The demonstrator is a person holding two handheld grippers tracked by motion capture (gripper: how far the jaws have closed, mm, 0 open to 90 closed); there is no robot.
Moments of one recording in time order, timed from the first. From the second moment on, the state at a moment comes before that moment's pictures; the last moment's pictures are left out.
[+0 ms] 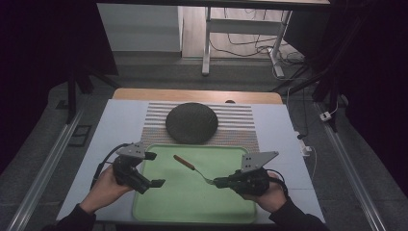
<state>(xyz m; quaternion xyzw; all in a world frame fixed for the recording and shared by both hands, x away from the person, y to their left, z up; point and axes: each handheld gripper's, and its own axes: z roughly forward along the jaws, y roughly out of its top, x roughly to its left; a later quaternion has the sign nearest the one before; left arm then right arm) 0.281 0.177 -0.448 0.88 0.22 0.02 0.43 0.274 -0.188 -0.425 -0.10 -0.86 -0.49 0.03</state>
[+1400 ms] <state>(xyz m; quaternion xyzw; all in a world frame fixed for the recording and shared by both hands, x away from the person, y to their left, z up) 0.272 0.117 -0.462 0.95 -0.06 0.01 0.31 0.267 -0.170 -0.423 0.03 -0.88 -0.46 0.12</state>
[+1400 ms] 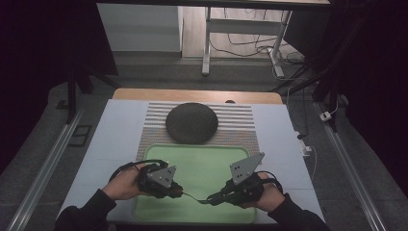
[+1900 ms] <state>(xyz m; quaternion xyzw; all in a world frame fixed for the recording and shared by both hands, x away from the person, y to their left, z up) 0.278 0.122 -0.463 0.95 0.05 -0.02 0.30 0.276 -0.183 -0.429 -0.07 -0.88 -0.47 0.01</state>
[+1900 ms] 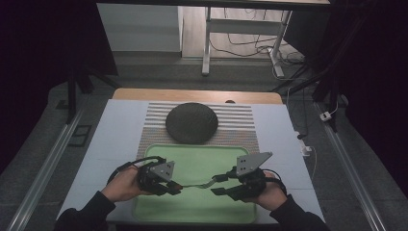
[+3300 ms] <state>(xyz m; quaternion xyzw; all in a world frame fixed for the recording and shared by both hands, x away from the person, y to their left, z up) 0.271 0.153 -0.496 0.86 0.47 -0.03 0.20 0.232 -0.267 -0.440 -0.32 -0.83 -0.41 -0.19</state>
